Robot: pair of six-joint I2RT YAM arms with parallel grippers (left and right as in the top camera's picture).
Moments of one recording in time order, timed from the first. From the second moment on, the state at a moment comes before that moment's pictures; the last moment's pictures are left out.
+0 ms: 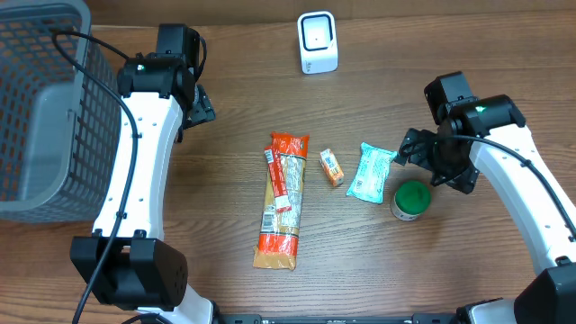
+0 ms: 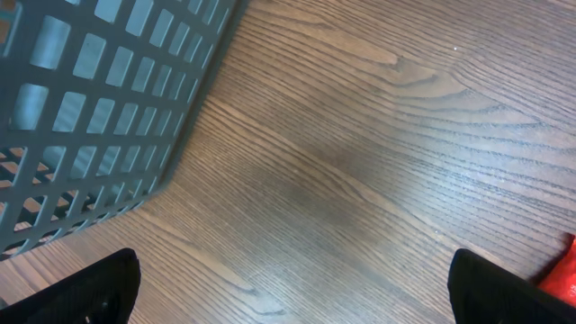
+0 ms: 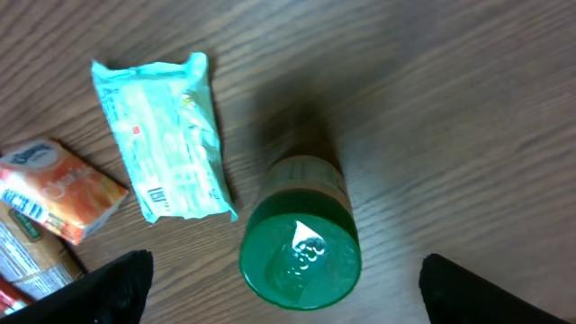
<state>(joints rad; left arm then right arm) -0.05 1.76 1.74 -1.29 -0.44 -0.48 0.23 1.59 1.34 -1.23 -0.02 0.69</state>
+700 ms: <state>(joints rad) -0.05 1.76 1.74 -1.29 -0.44 -0.48 0.35 1.59 1.10 -1.05 -0.01 0.90</state>
